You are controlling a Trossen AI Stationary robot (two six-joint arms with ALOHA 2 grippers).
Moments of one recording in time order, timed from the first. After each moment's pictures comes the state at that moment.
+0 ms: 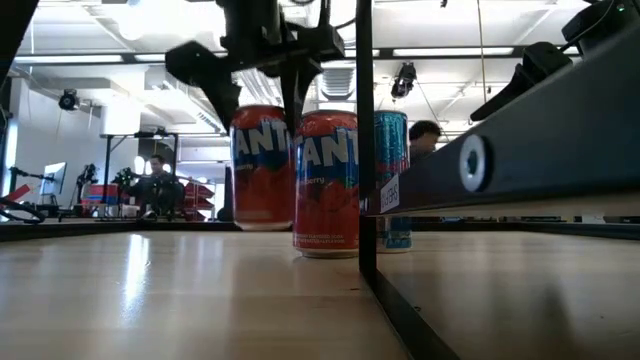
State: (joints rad) left arm -0.13 1.92 1.68 -1.21 -0.19 -1.39; right arm -0.14 0.50 0.11 0.11 0.13 0.63
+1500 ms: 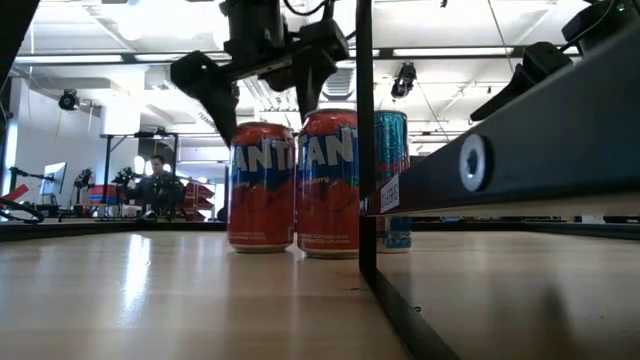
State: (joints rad) left arm -0.10 1.90 1.63 -1.11 -0.02 -1.32; right arm -0.14 0.50 0.11 0.11 0.13 0.63
